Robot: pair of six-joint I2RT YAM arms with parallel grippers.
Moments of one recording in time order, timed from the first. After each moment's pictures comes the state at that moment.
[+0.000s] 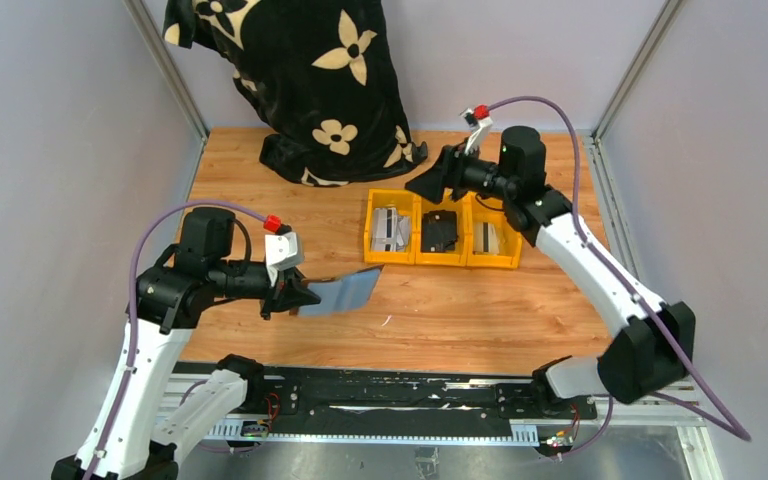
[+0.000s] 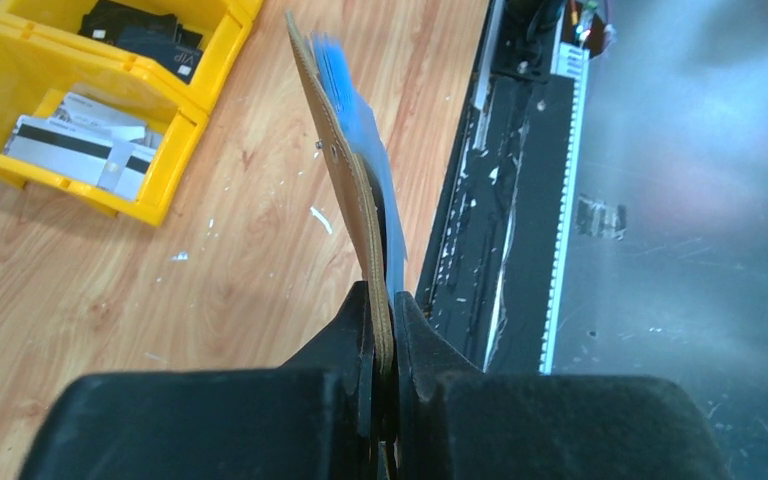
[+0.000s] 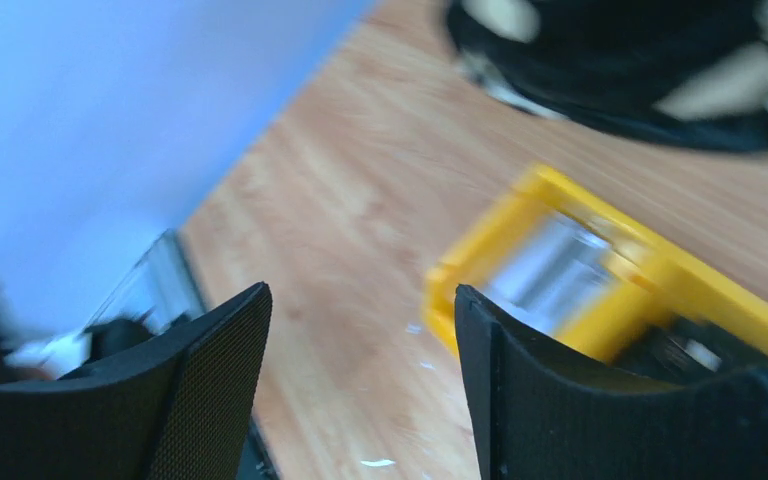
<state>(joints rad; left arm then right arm) -0.29 0.79 1.15 -1.12 0.97 0.52 0.37 1.41 1.24 -0.13 -0.58 0.37</state>
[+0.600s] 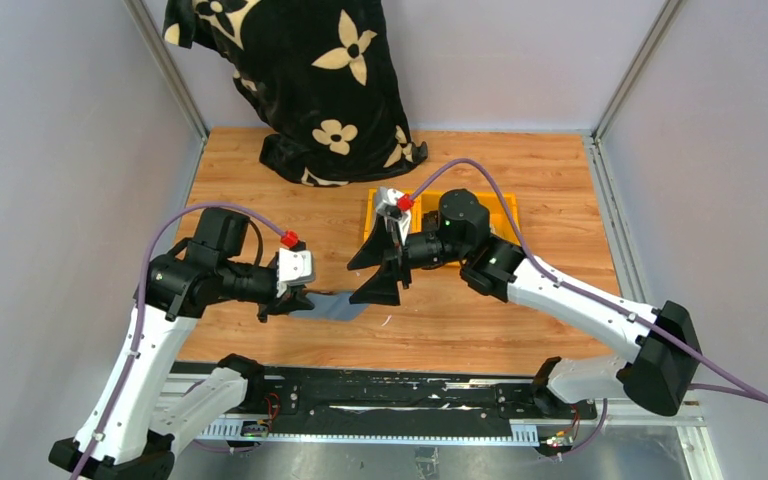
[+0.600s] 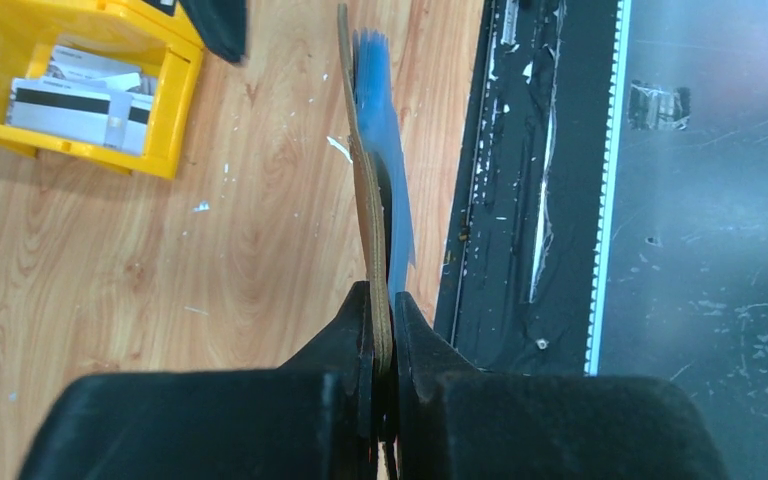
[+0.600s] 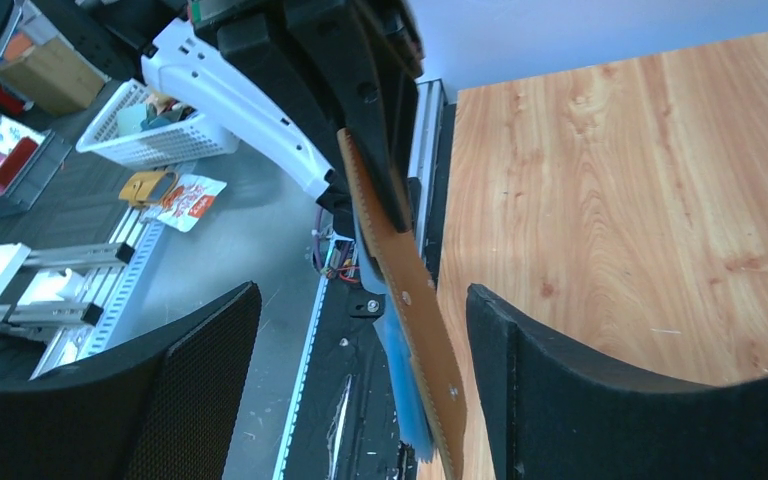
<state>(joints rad) -0.34 0.85 1.17 -1.29 0.84 0.81 0.89 1.27 1.04 0.18 -0.86 0.26</state>
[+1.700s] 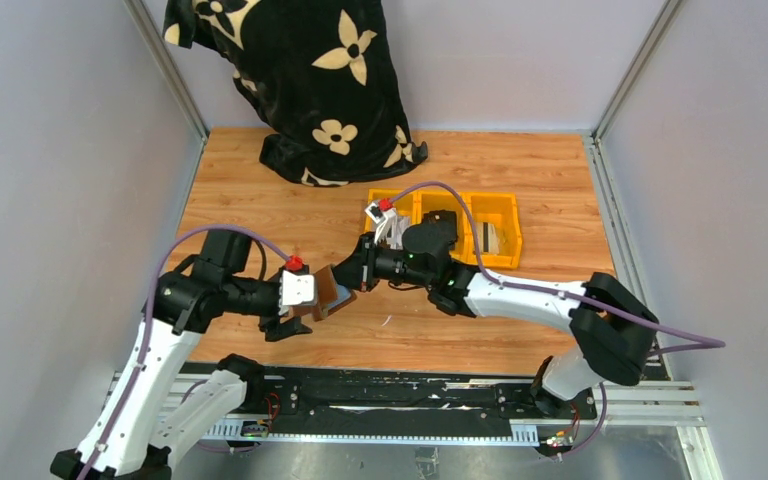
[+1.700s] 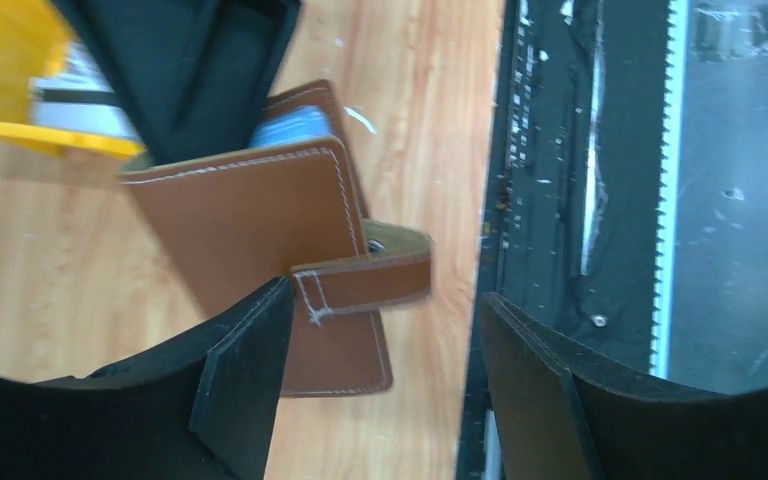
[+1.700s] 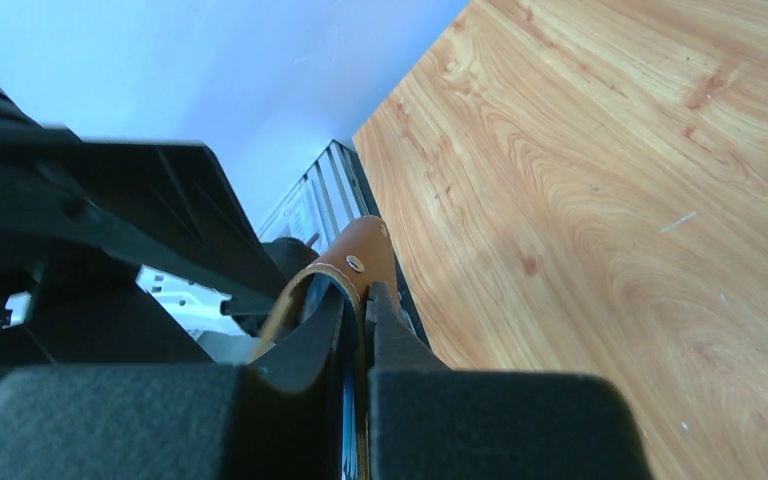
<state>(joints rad) -0.35 0.76 1.05 -1.23 0.77 0.94 1.01 1.47 0.89 0.47 -0.31 0.72</state>
